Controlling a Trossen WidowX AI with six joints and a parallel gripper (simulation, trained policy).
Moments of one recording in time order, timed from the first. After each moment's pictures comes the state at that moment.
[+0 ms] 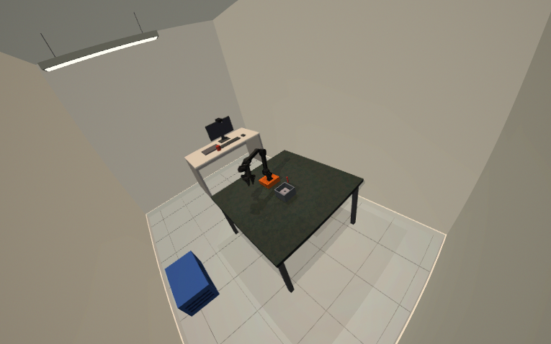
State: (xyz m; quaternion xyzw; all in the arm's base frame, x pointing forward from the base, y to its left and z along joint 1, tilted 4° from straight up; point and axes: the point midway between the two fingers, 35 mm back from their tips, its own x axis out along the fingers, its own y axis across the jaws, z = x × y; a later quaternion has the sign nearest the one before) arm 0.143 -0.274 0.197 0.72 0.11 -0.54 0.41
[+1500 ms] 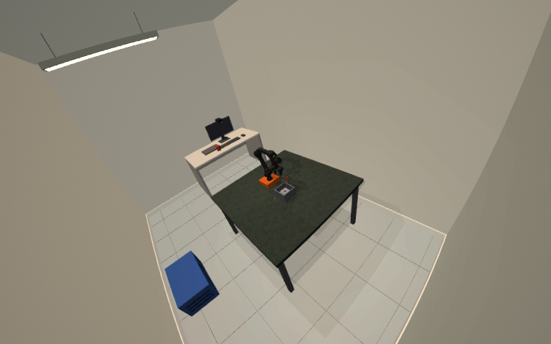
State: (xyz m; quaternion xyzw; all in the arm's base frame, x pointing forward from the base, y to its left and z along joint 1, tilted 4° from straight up) arm 0.202 0.032 0.166 0.49 0.49 -0.44 0.57
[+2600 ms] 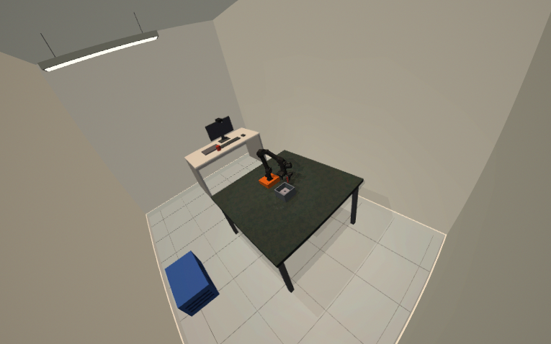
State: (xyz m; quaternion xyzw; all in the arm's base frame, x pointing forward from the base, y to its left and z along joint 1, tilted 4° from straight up) arm 0.168 0.126 0.024 0.37 0.58 -0.37 0.63
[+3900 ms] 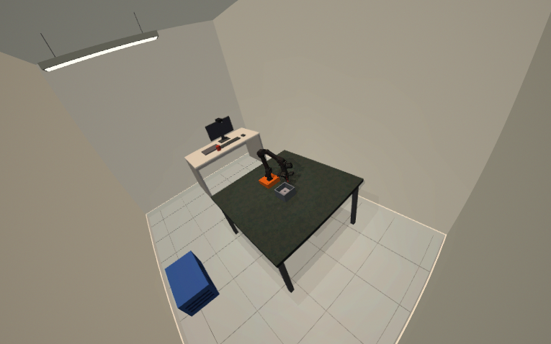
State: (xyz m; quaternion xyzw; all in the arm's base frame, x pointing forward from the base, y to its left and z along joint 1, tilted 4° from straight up) arm 0.194 0.125 0.030 0.34 0.59 -0.31 0.67
